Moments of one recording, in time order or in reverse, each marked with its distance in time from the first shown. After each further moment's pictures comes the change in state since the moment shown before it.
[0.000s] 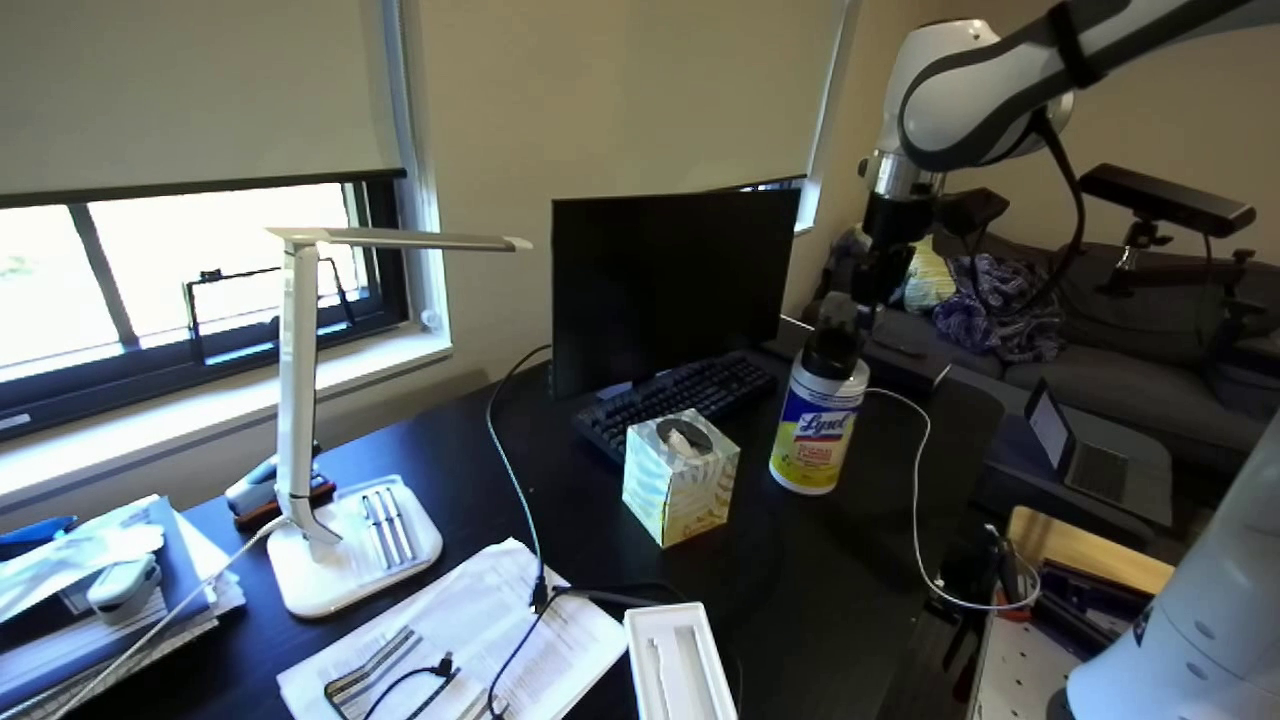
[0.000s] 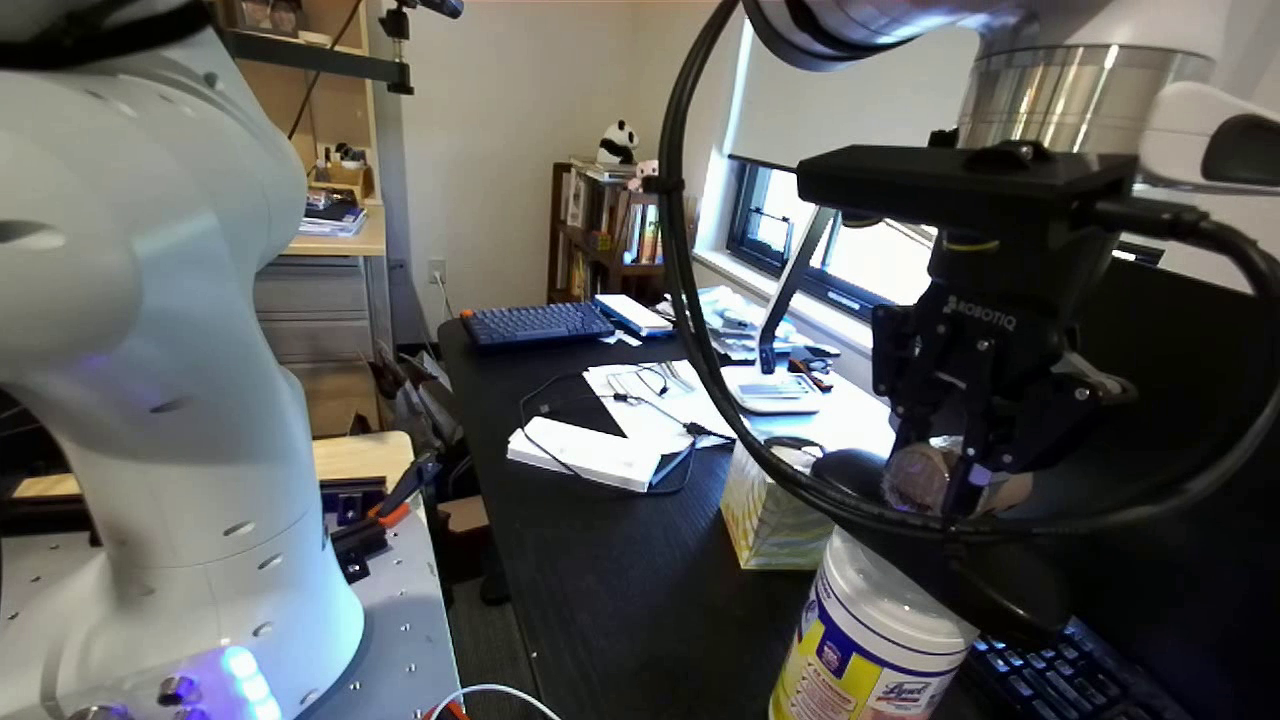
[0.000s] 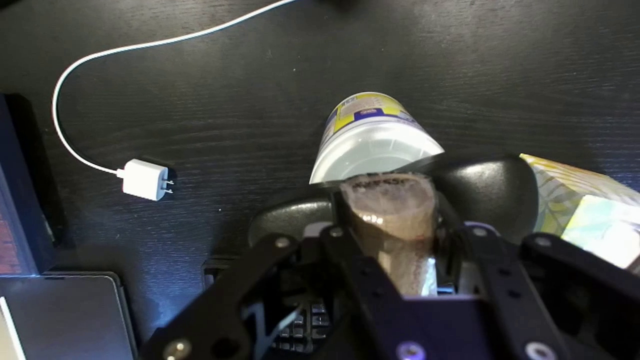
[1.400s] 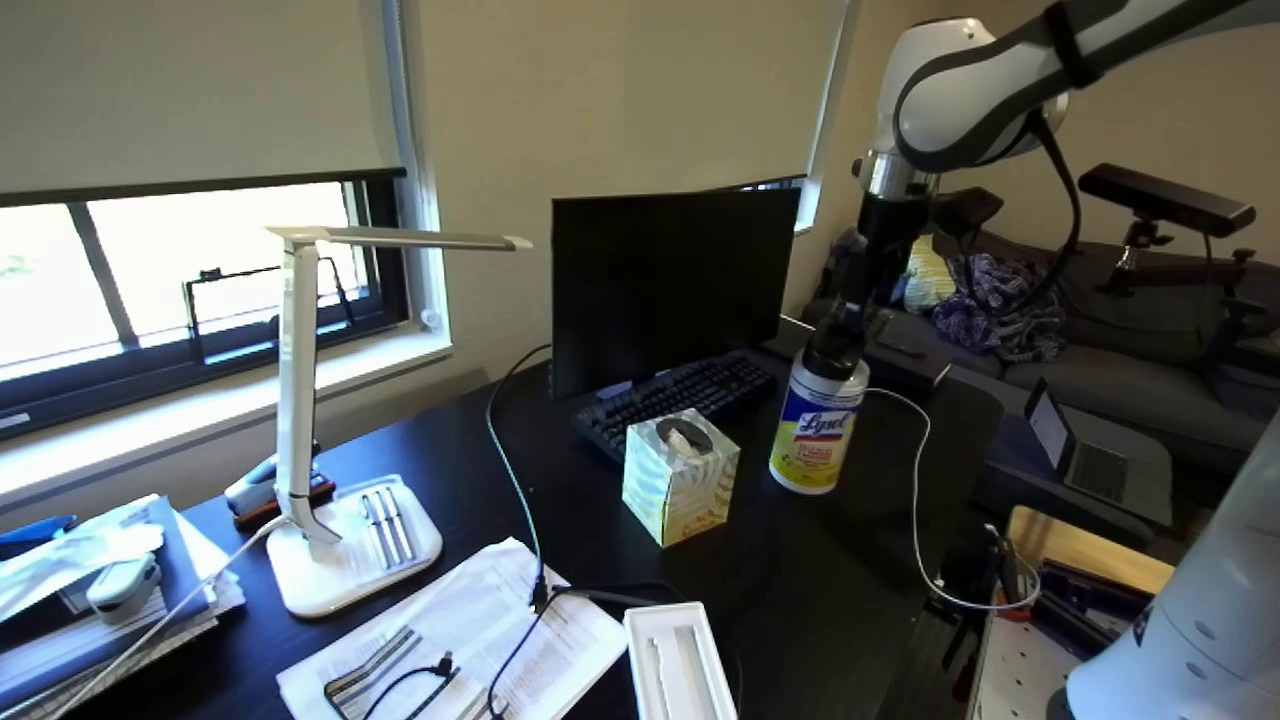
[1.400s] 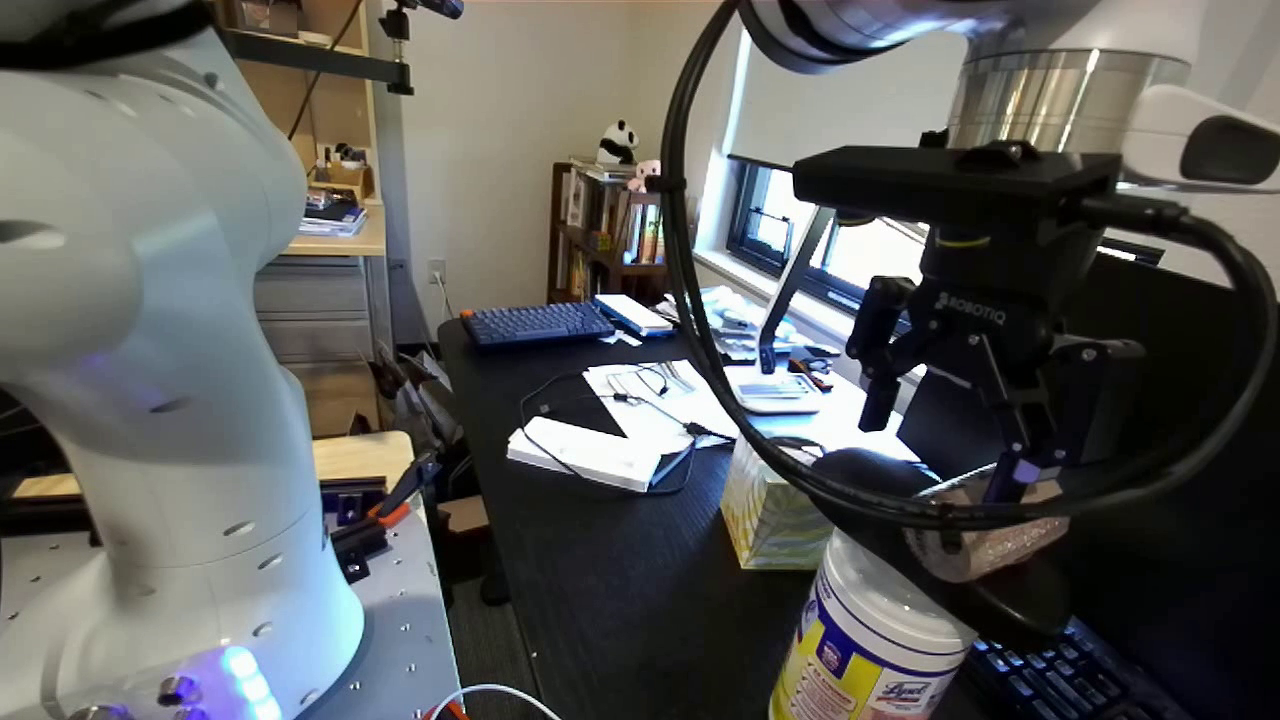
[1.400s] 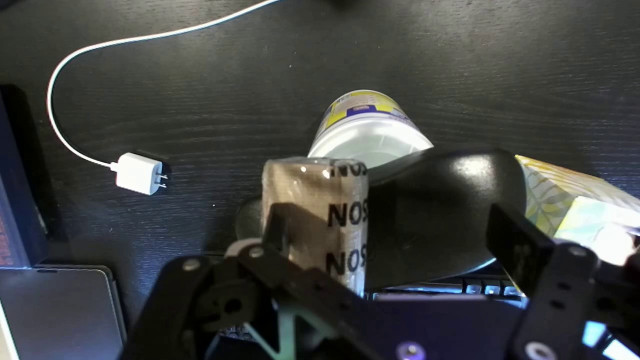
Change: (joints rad) arm 0.000 0.003 0.020 0.000 0.000 0.001 0.000
